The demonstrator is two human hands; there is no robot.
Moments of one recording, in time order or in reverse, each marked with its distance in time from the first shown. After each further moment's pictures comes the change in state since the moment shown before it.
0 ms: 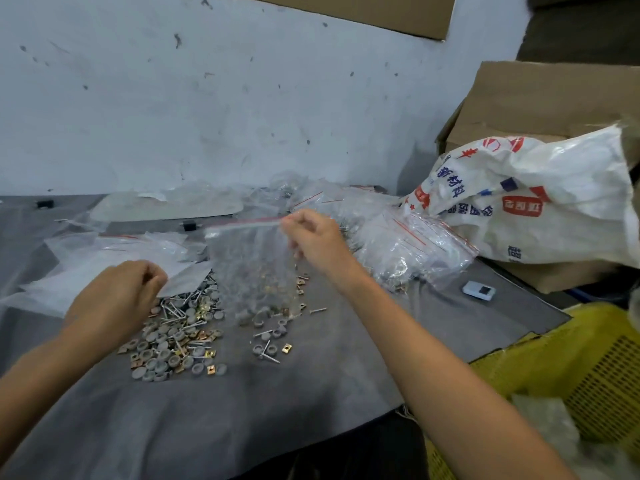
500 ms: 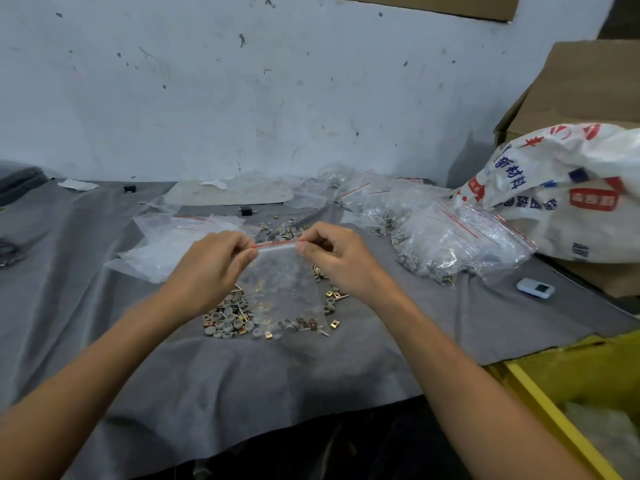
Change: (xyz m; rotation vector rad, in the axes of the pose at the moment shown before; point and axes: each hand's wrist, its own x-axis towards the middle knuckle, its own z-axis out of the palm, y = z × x) left_hand -0.024 0.045 -0.029 -0.174 -0.041 0.204; right_hand -0.052 -0.007 0.037 -0.124 -0.245 -0.246
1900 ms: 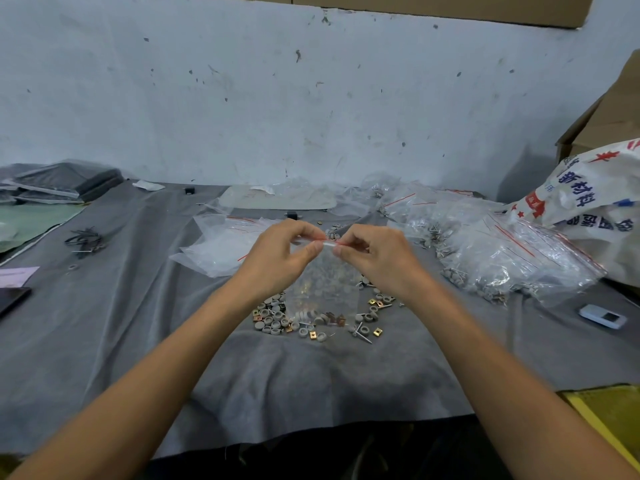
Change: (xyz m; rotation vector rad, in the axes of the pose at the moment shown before) left_hand 0.010 0.027 -0.006 -0.261 0.102 -0.140; right_hand 0.015 -0.015 0.006 -0.299 -0.005 -0.022
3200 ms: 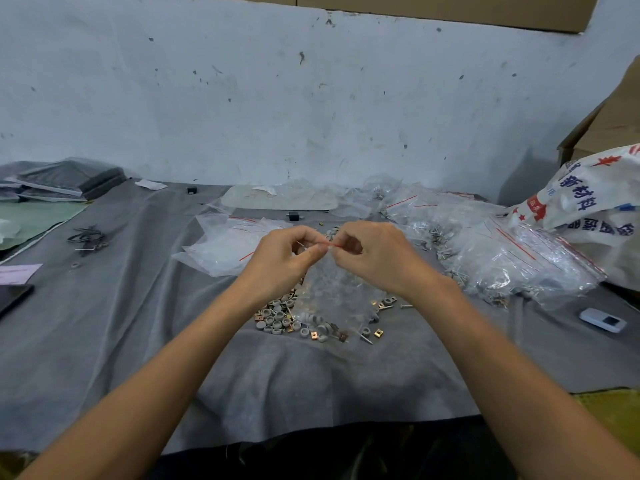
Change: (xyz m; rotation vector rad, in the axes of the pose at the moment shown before) left_hand -0.005 -0.005 0.004 -0.193 0.006 -0.037; right_hand 0.003 -0.028 -0.009 -0.259 -0.091 -0.091
